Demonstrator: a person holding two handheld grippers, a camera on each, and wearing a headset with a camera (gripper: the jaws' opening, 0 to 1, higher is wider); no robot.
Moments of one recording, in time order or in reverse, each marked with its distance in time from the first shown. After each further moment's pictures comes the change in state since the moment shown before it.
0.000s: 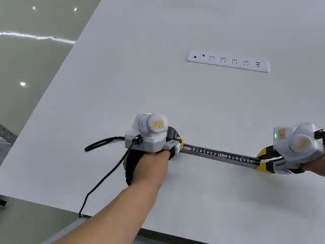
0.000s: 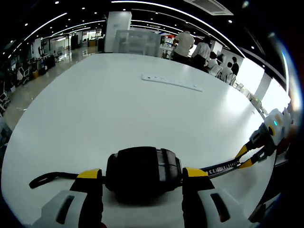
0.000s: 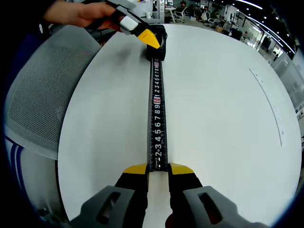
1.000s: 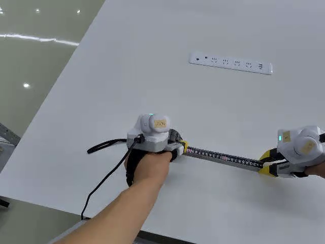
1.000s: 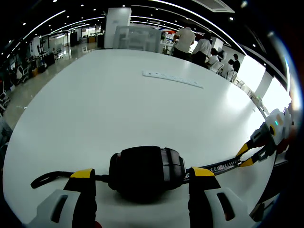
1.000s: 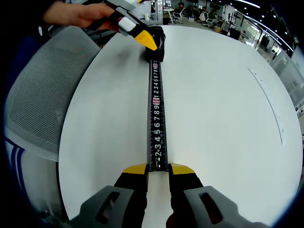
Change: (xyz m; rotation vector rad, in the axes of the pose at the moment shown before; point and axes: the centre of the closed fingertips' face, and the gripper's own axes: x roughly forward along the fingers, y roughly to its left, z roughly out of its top) left arm 0.001 0.004 -0.002 -0.004 0.043 0.006; right arm 0.000 0.000 0.000 0.021 -0.017 0.004
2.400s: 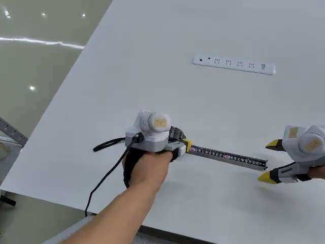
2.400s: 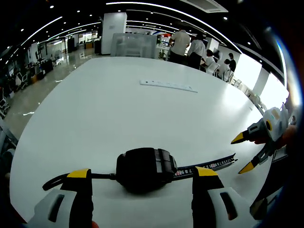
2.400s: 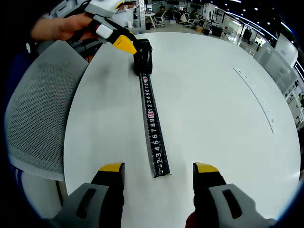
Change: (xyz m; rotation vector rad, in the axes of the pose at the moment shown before) left arm -0.030 0.001 0.010 0.039 -0.042 -0.001; right arm -0.014 0.001 0.015 0.116 -0.047 -0.095
